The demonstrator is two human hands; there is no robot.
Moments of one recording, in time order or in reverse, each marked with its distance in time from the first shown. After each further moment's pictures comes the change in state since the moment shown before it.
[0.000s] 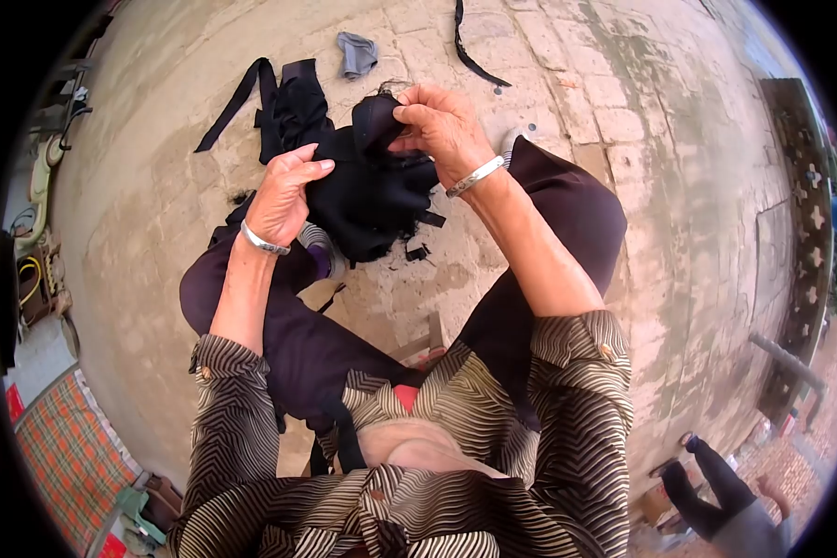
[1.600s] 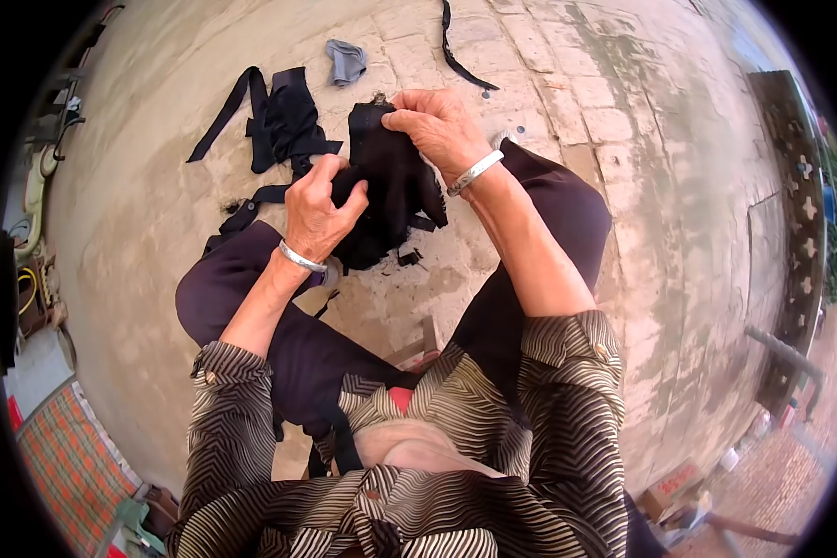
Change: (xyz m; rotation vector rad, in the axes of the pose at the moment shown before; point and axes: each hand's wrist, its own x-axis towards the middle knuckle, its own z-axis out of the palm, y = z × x) left_hand -0.005 -0.030 0.031 1.125 0.103 0.871; right_hand -0.006 -0.024 -0.001 -0.421 -0.031 -0.065
